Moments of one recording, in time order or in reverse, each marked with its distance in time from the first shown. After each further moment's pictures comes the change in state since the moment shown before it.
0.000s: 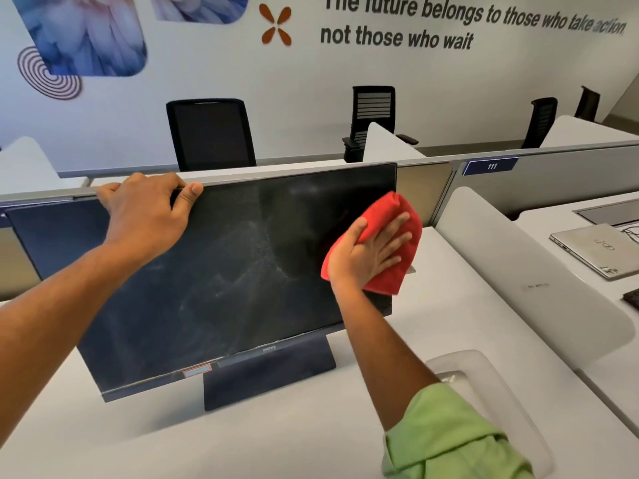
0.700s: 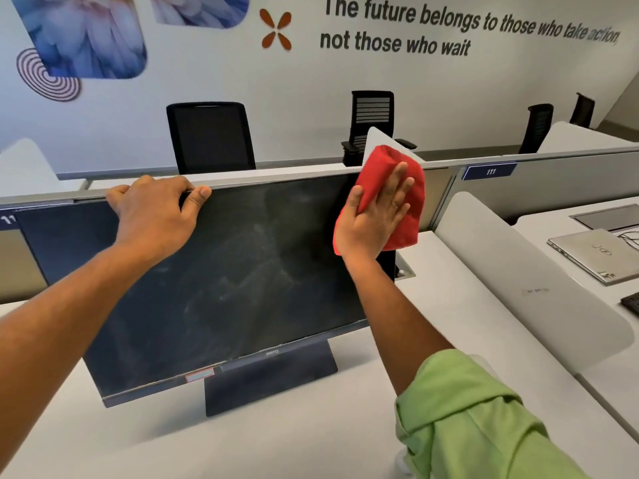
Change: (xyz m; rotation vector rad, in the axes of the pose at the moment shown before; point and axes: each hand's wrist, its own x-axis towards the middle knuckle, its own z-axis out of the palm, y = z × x) left_hand 0.004 0.005 0.003 0.022 -0.034 -0.022; right_hand 0.046 -0.035 0.006 -0.161 0.063 -0.451
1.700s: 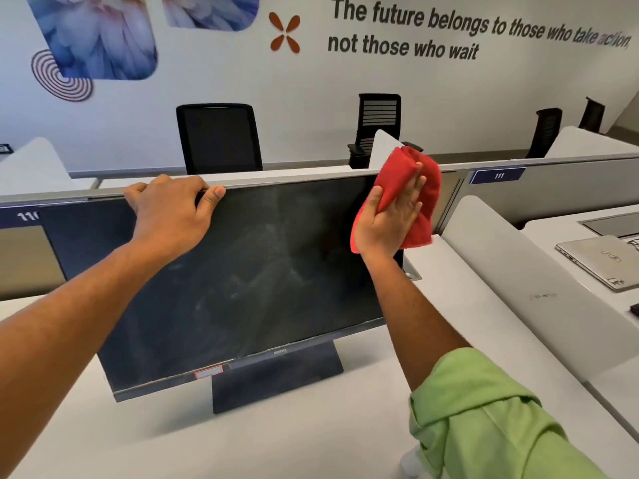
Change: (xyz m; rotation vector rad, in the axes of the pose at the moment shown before) left_hand 0.002 -0.001 0.001 0.027 -0.004 0.008; right_hand 0.013 0.007 -0.006 0.083 -0.013 0.062
